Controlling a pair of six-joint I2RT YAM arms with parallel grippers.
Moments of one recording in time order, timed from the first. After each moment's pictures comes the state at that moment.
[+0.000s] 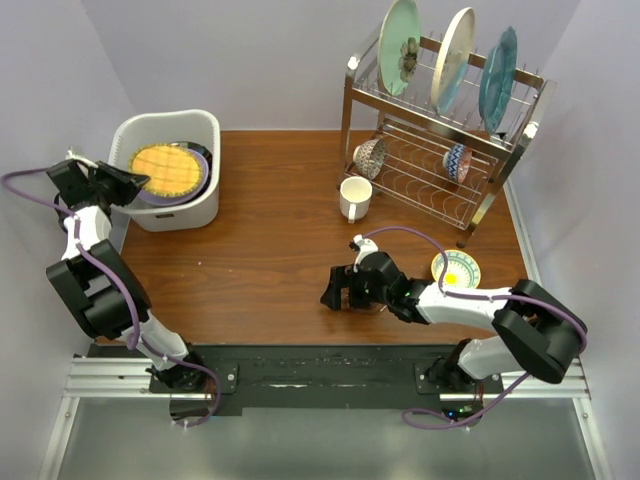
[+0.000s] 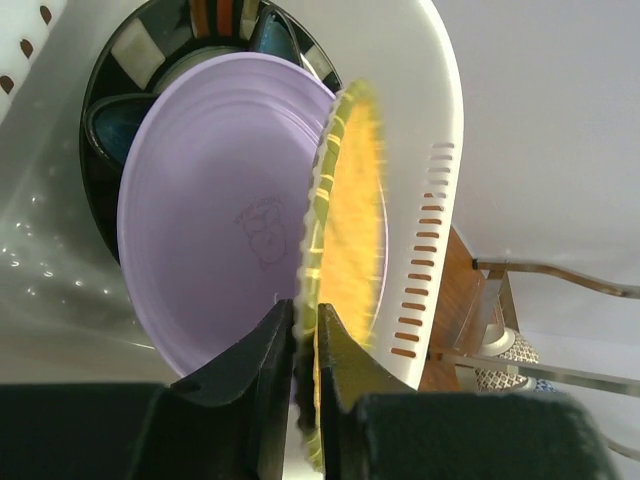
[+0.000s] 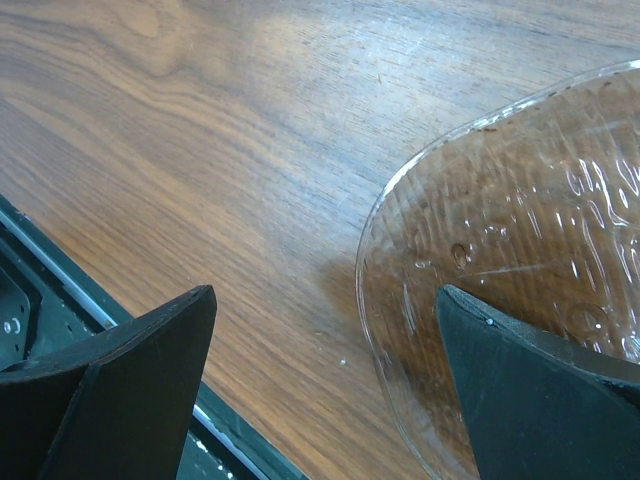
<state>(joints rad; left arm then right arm) 0.59 1.66 1.20 -0.07 0.60 -0.70 0.86 1.37 0.49 0.20 -0.04 0.66</state>
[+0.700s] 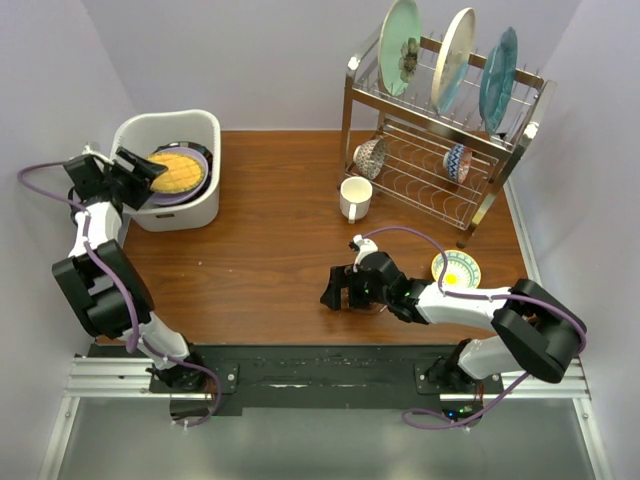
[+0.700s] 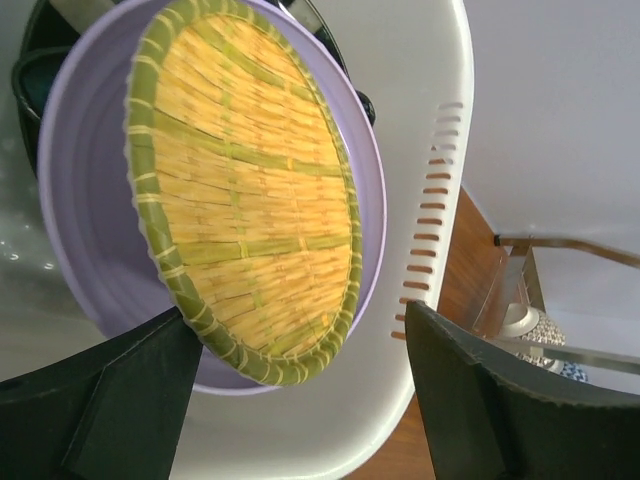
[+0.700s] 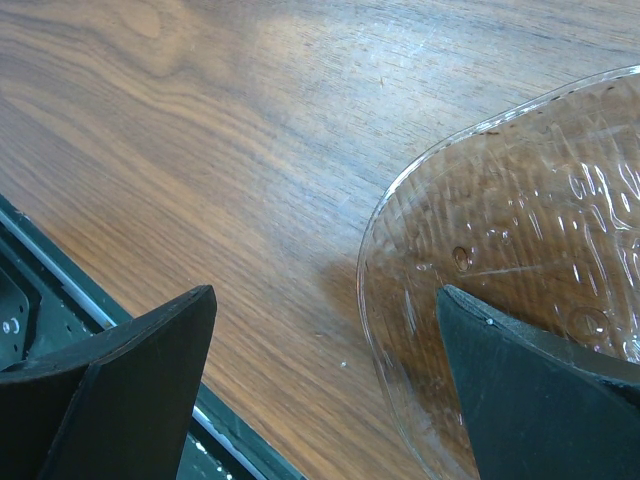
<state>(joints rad) 0.51 1.65 1.20 -0.10 0.54 -0.67 0.86 1.37 0.49 0.20 -0.05 0.65</state>
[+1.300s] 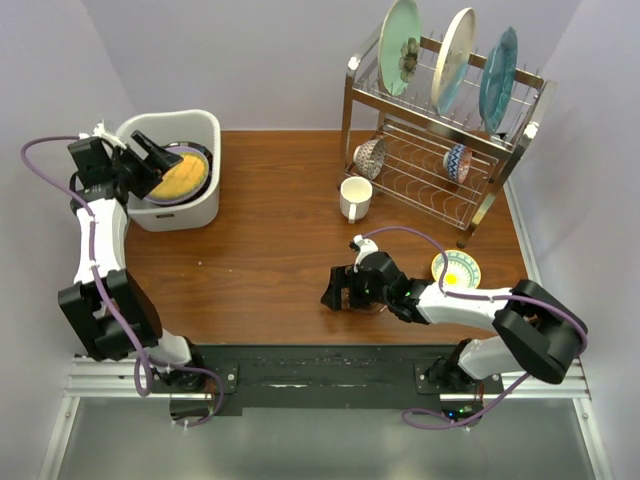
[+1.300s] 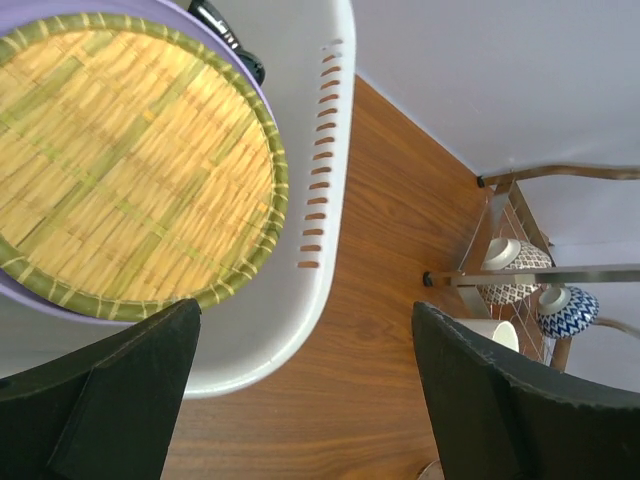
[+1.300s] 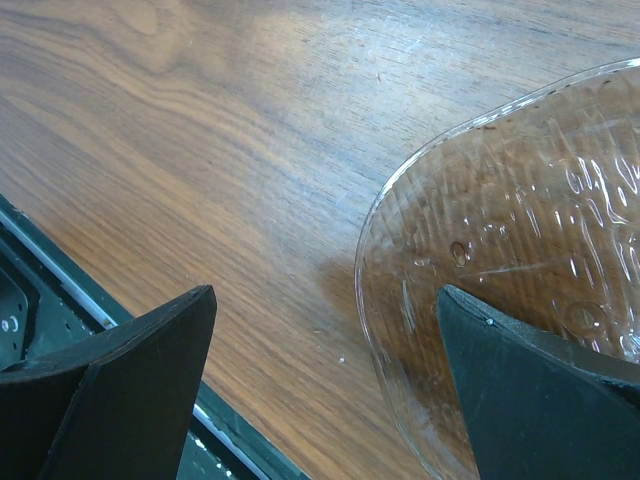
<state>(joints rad) 0.41 1.50 1.28 -0.32 0.52 -0.55 0.86 1.37 0.49 0.19 -0.05 0.66</state>
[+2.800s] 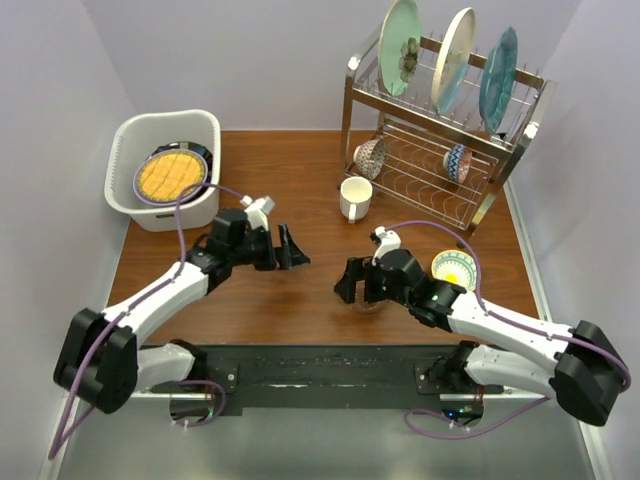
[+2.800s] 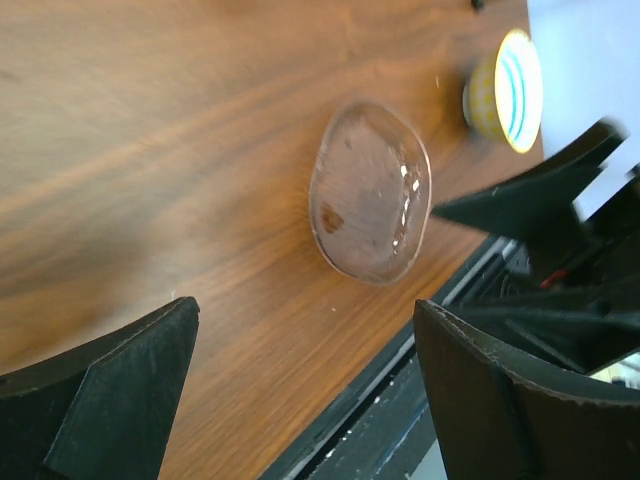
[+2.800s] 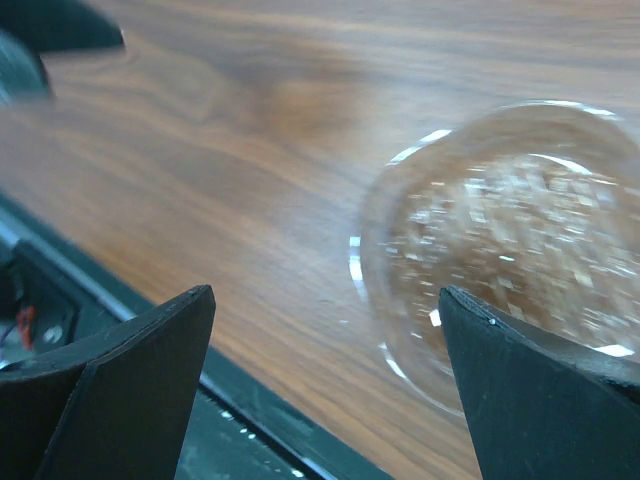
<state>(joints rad) -0.44 1.20 0.66 -0.08 0.47 -0.60 0.86 1.05 0.53 -0.09 0.09 0.65</state>
